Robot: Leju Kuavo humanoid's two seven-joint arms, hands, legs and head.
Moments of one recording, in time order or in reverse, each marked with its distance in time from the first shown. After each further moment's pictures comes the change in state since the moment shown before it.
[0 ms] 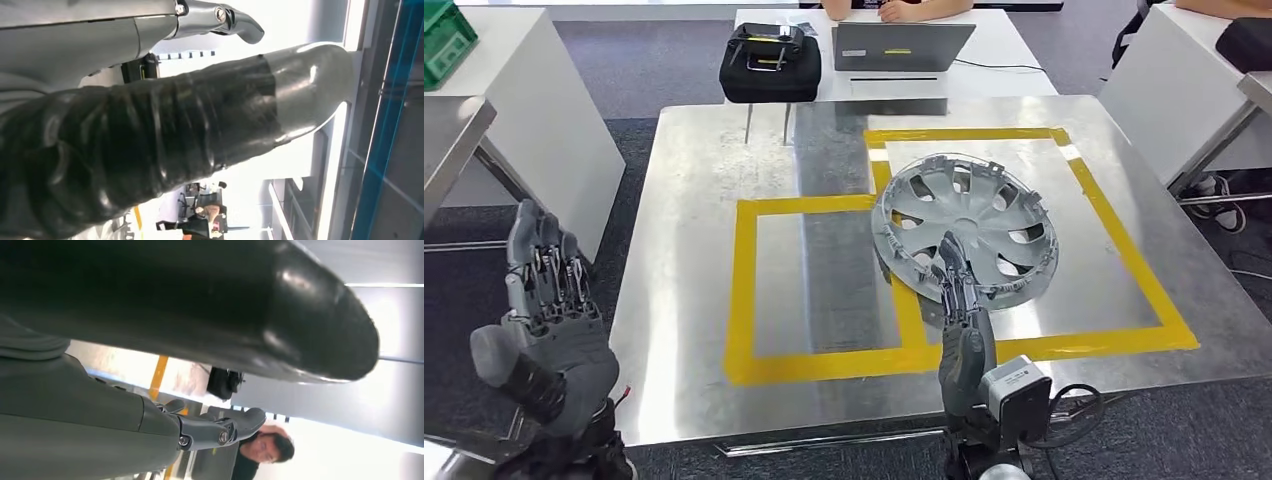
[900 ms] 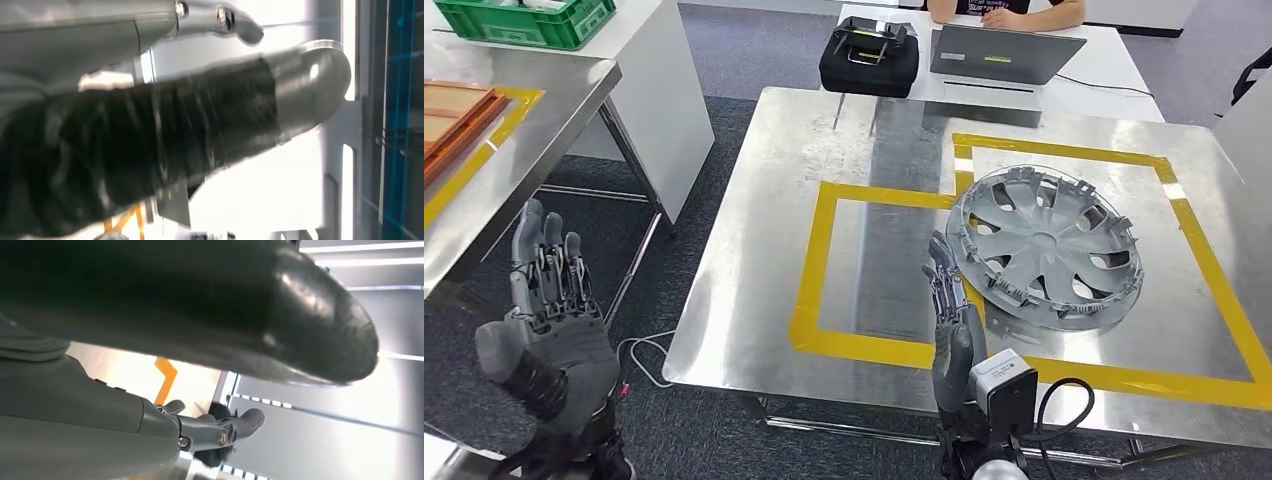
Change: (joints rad) left arm -0.014 0.002 -0.002 0.014 0.014 -0.010 0.004; right arm -0.013 0.000 0.009 0.009 0.006 0.010 0.019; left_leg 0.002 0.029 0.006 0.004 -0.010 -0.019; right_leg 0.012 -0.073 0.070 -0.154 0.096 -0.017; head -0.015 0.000
